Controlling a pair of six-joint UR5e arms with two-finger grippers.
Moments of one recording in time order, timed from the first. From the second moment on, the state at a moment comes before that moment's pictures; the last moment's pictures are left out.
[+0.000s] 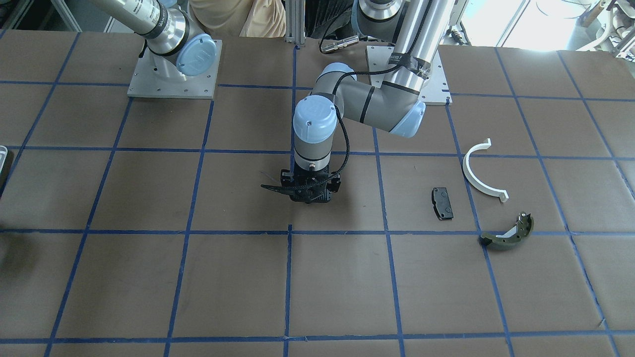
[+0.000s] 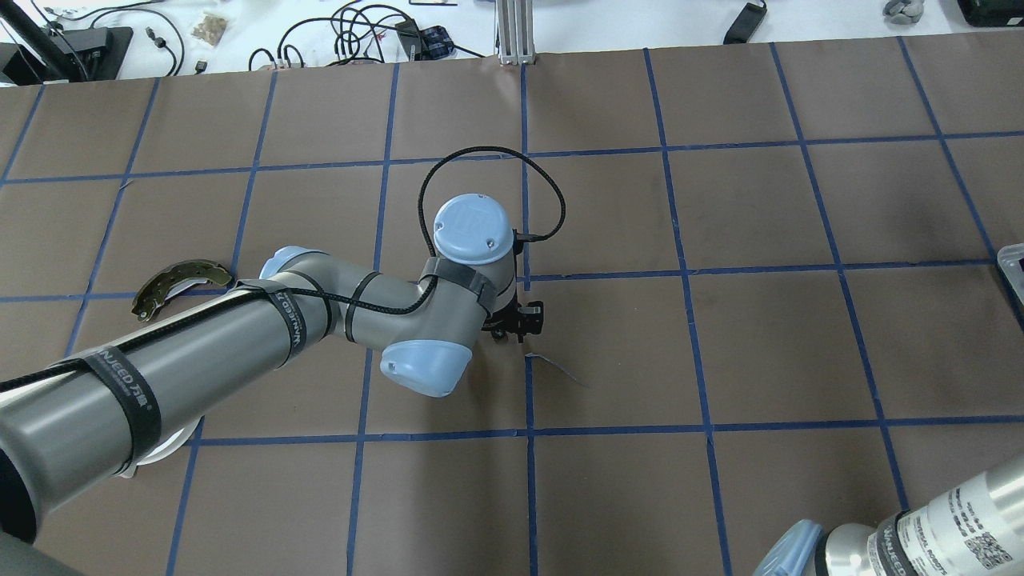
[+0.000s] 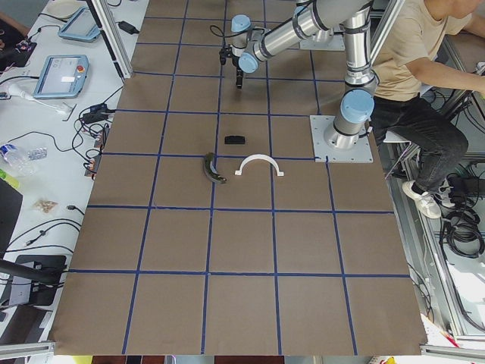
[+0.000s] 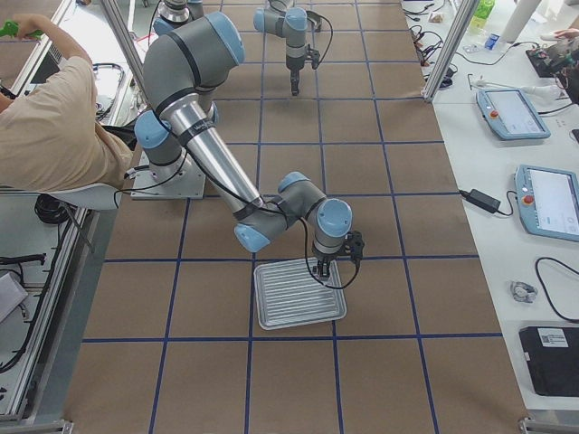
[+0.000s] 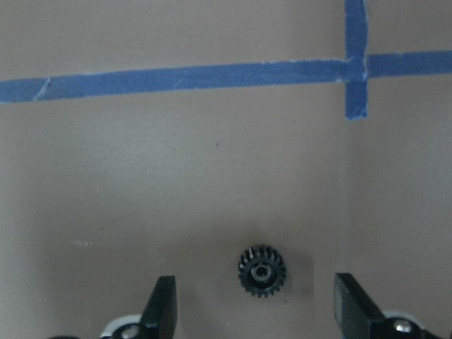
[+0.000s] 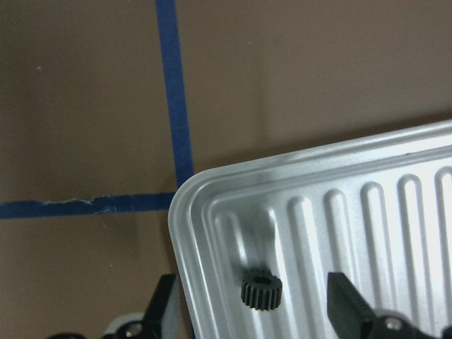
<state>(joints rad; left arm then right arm) -1.96 -1.99 -1.95 -0.78 1.58 -0.36 0.72 -1.04 1.63 -2.14 -1.57 -0.79</state>
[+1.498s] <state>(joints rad) -1.90 -1.88 -2.00 -0.81 1.58 -0.23 0.71 -1.02 1.65 -2.16 -1.60 -0.83</state>
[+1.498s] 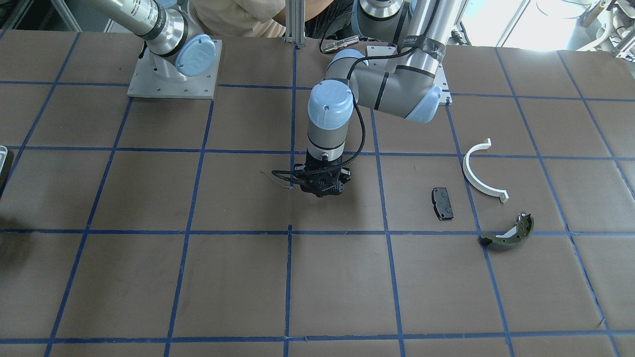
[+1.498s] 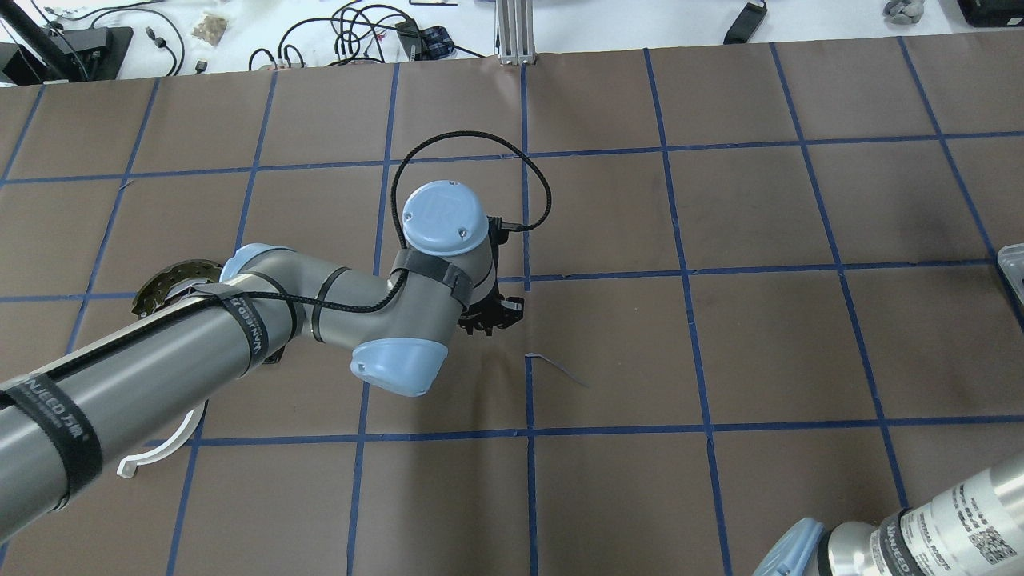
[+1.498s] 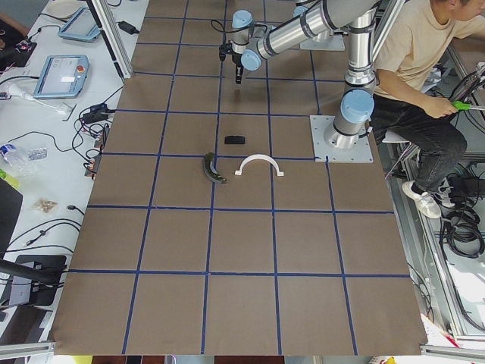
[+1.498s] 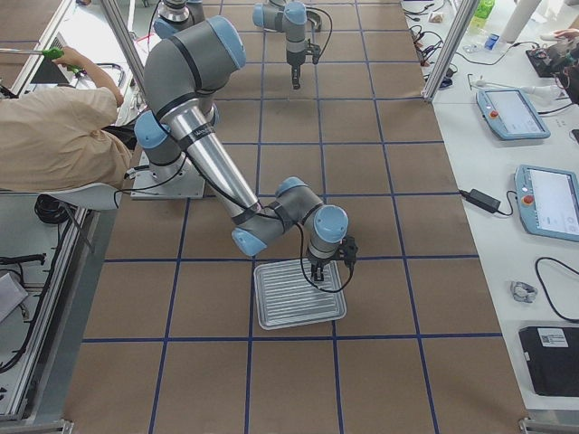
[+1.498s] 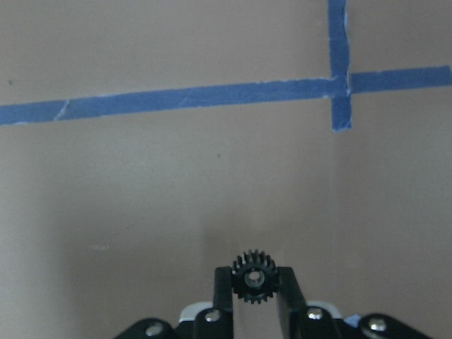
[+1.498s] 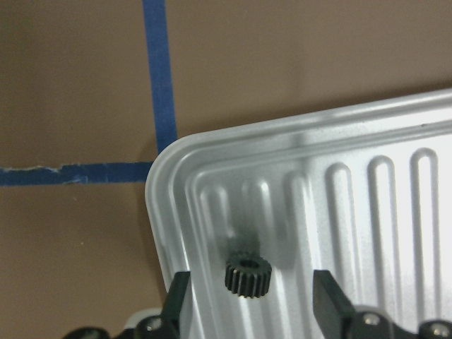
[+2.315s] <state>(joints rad) -1.52 -1.59 -2.22 -0.94 1.60 0.18 0.71 -1.01 1.65 -2.16 -1.59 -0.83</state>
